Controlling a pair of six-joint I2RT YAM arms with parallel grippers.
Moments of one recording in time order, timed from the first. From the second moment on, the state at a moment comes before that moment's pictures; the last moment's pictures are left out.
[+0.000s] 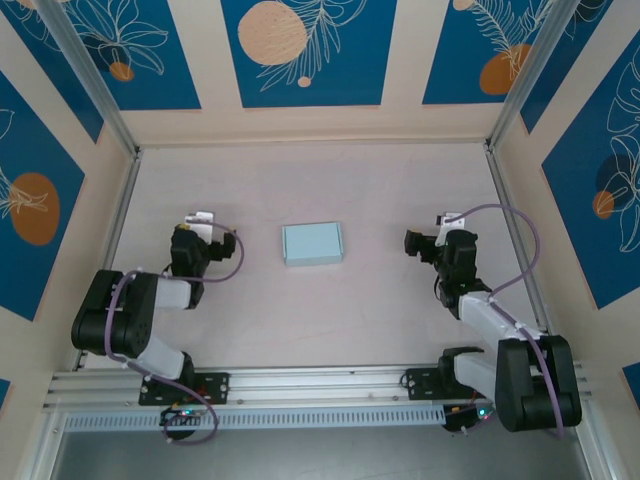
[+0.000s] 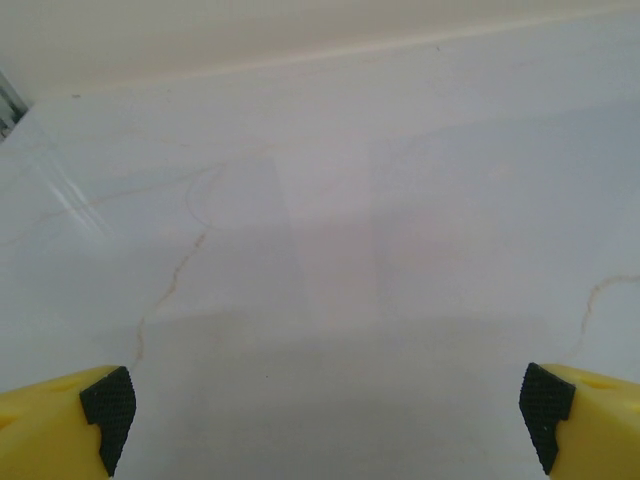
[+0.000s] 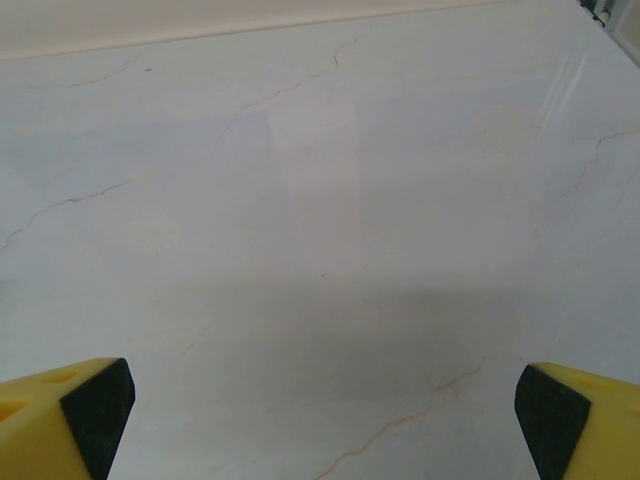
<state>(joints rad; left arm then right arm) -0.08 1.54 0.38 0.81 -0.06 0.08 0.06 1.12 0.34 0.32 0.04 0.12</state>
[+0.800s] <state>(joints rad) -0.08 1.54 0.38 0.77 -0.05 0.06 0.02 1.50 0.39 0.65 -0.16 0.06</state>
